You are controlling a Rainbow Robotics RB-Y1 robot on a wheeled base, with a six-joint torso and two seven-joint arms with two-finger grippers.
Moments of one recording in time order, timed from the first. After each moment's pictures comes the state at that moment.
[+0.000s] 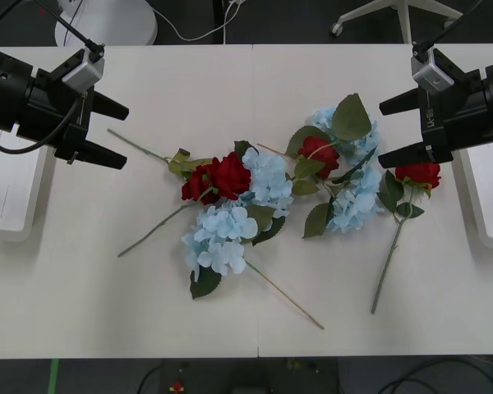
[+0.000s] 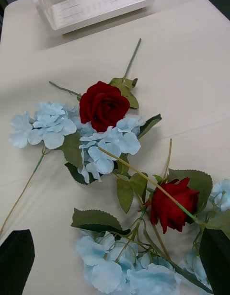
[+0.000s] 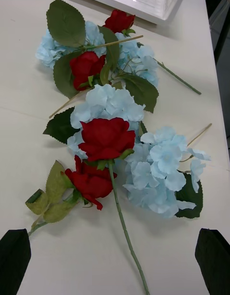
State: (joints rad) right arm -0.63 -1.06 0.30 -1.54 -1.89 1.23 2.69; left arm -0.76 1.08 -0.46 -1.40 1.98 1.28 -2.73
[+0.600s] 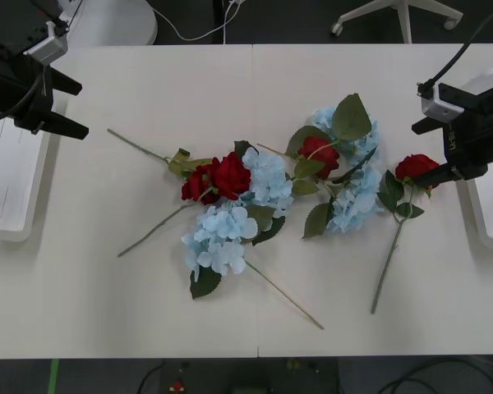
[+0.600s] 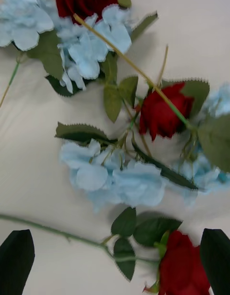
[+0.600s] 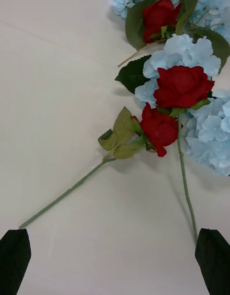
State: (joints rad) right arm -0.62 -1.10 0.30 -1.53 -1.63 1.34 2.64; left arm -0.88 1.09 -0.46 -1.16 1.81 1.31 -2.73
